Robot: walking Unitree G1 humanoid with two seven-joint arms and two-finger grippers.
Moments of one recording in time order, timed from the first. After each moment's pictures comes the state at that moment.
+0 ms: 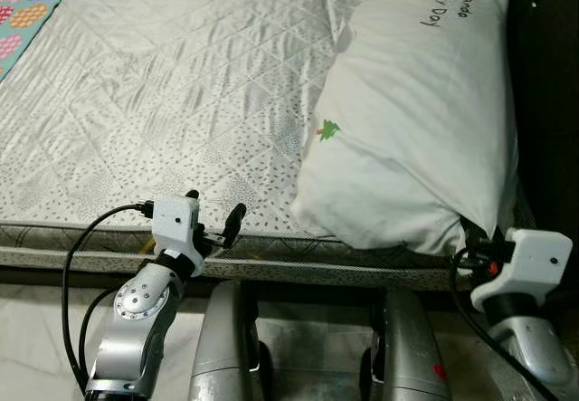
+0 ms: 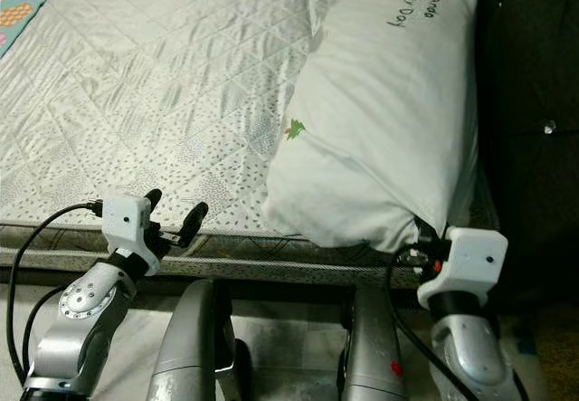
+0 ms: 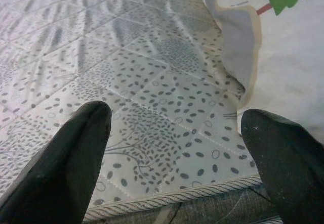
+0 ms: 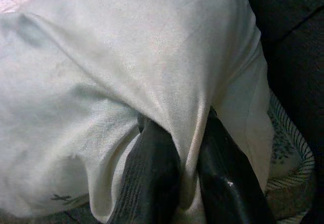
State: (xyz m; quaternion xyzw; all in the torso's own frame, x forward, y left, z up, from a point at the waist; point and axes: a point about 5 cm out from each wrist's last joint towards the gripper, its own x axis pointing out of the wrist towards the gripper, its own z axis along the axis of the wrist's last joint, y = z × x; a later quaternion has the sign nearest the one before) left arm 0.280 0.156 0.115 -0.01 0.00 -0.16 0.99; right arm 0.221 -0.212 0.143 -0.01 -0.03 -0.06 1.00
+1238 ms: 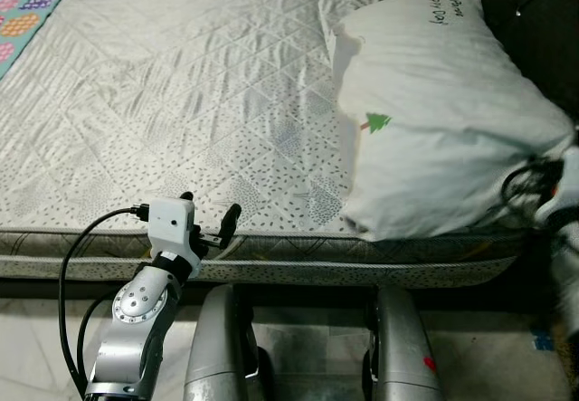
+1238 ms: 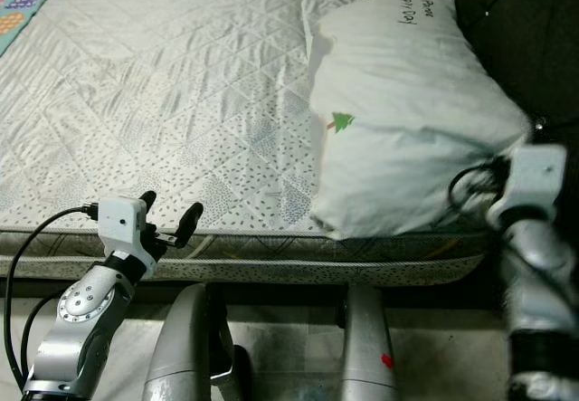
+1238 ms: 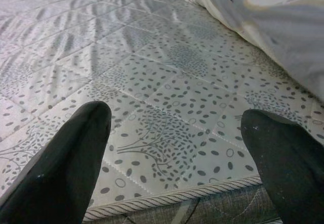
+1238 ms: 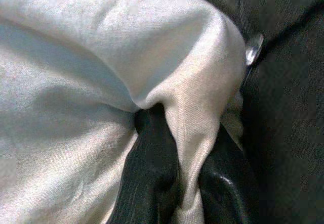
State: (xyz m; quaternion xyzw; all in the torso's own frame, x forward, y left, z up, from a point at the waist) left arm 0.277 0.161 0.113 -0.01 0.00 -0.14 0.99; right arm 0.308 -0.312 0.164 -0.11 -0.03 -0.13 0.98
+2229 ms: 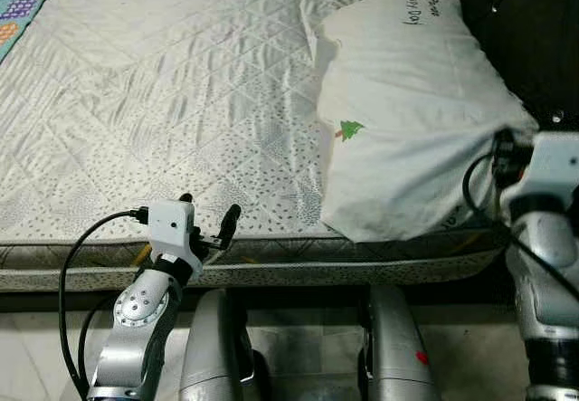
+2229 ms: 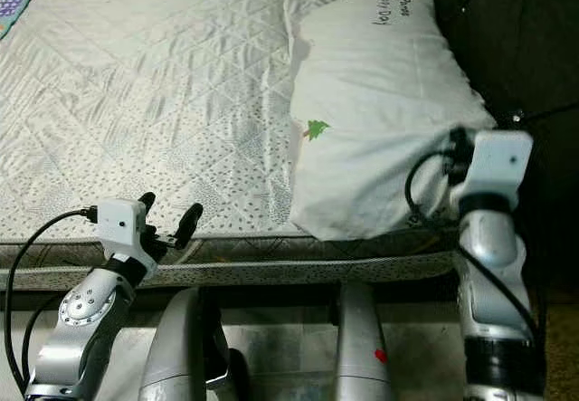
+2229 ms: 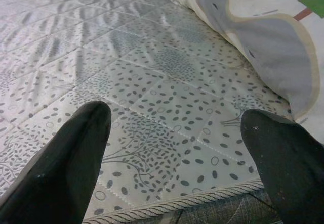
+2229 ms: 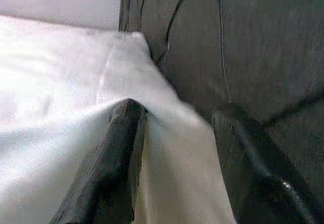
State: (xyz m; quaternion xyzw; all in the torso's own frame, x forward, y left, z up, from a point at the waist) left arm 0.275 0.159 0.112 -0.01 0.00 -0.13 0.99; right arm 0.311 -0.255 0.205 -0.12 -0.16 -0.14 0.97
